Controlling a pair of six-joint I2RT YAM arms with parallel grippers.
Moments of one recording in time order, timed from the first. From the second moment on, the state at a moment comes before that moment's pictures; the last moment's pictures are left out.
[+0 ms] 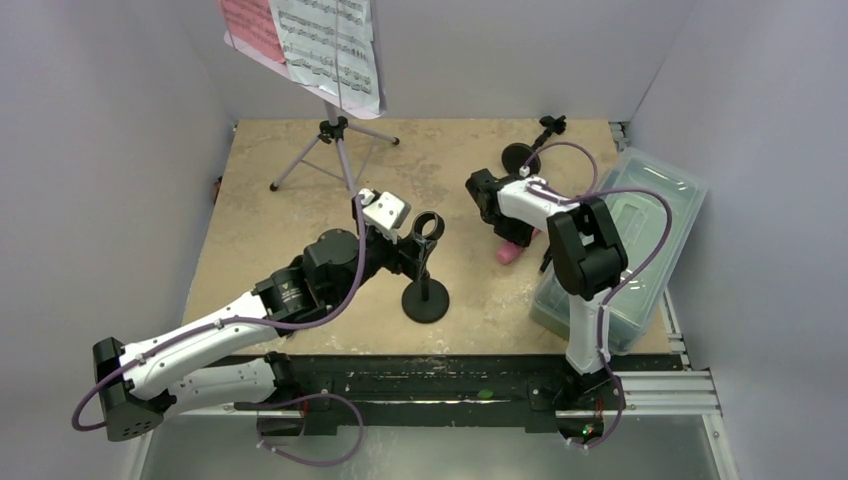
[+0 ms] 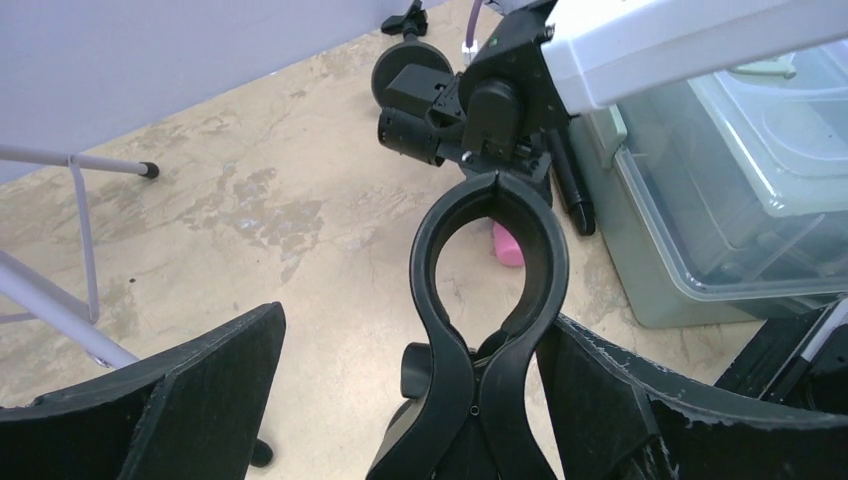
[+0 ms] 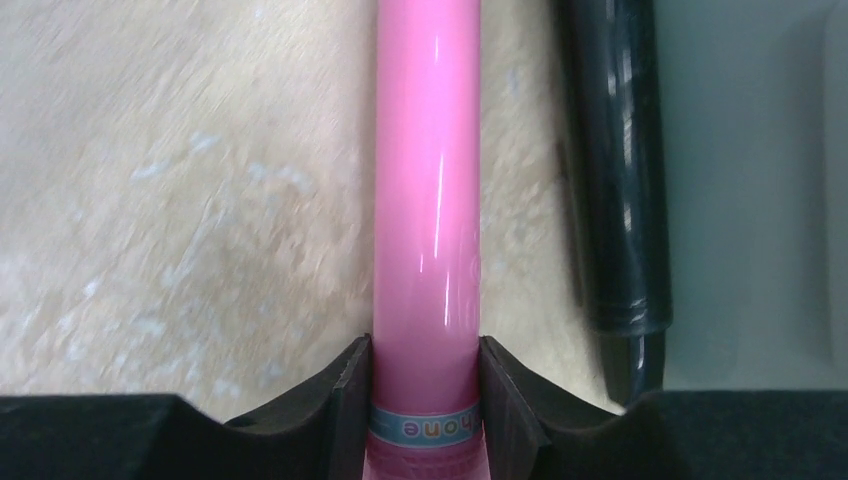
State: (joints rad) left arm -1.02 0.97 0.89 -0.06 -0.36 -0.09; right arm 0.44 2.04 1.43 -0.92 0.76 1.11
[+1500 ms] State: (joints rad) left arm -1.02 0.96 1.23 -0.15 0.12 0.82; right arm 0.50 0.97 1.23 -0.28 -0.60 0.68
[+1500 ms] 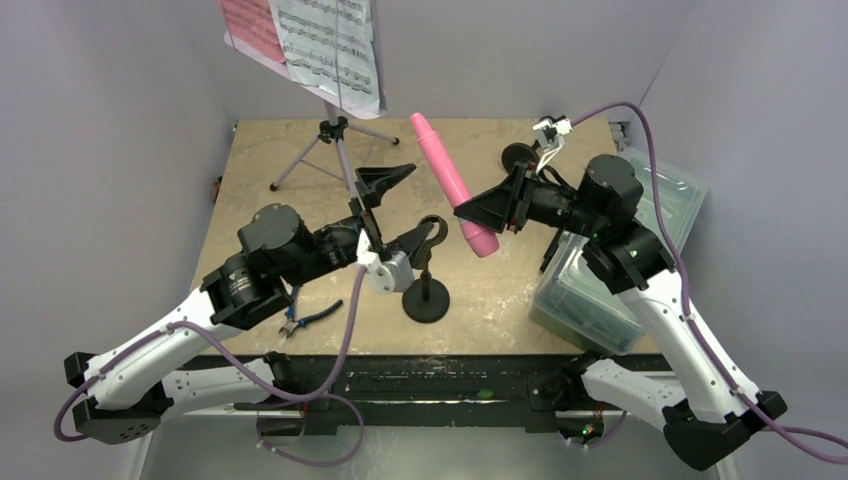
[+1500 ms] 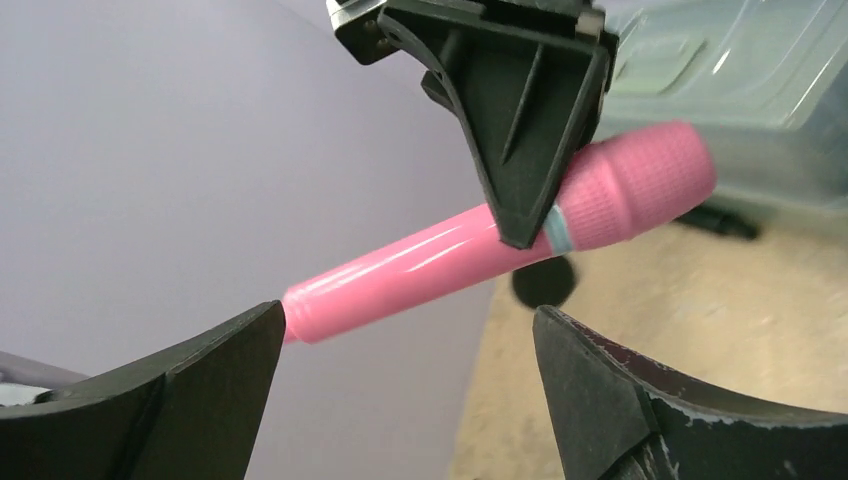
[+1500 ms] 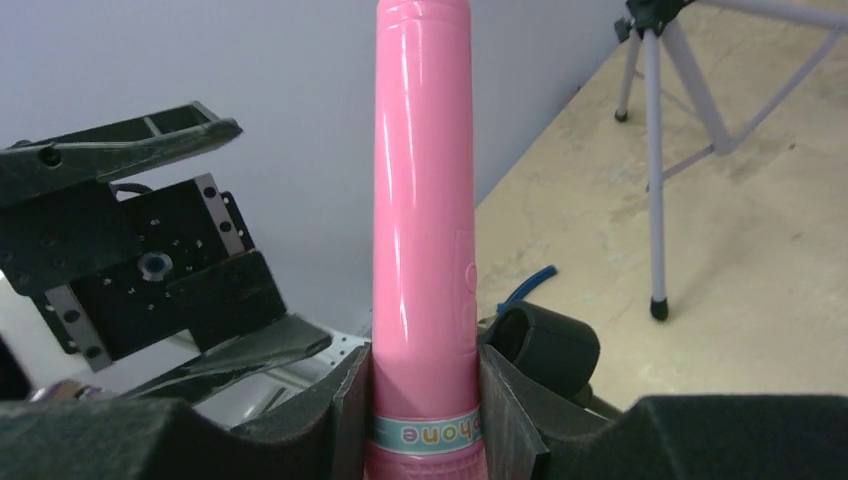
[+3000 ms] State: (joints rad) left arm -1.19 1.09 1.53 -0.19 -0.28 0.54; right arm 0.50 0.83 1.31 -0.04 -0.30 0.56
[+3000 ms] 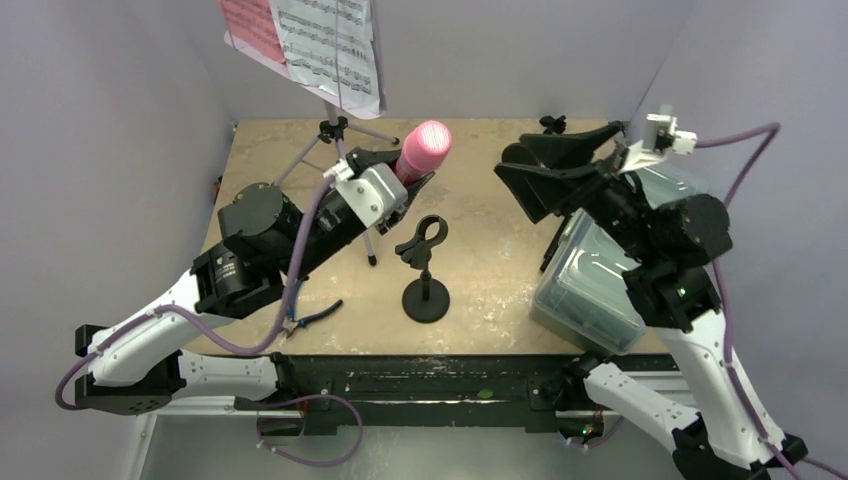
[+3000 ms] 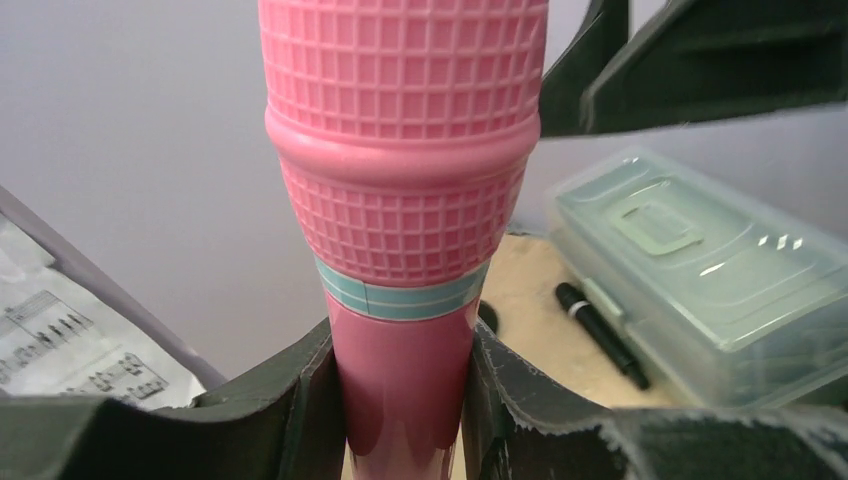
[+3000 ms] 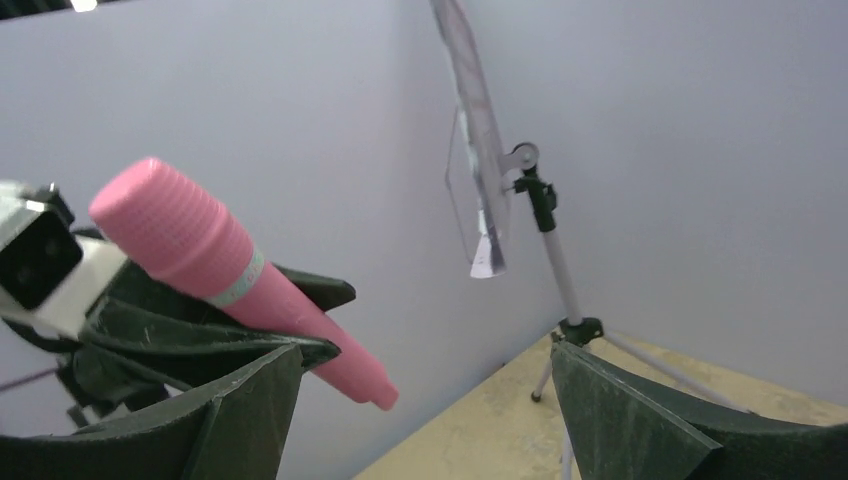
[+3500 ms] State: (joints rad) left arm -1.17 1.17 1.79 -0.55 -0.20 0.02; right arm 0.78 1.13 1.56 0.00 -0.42 0.43
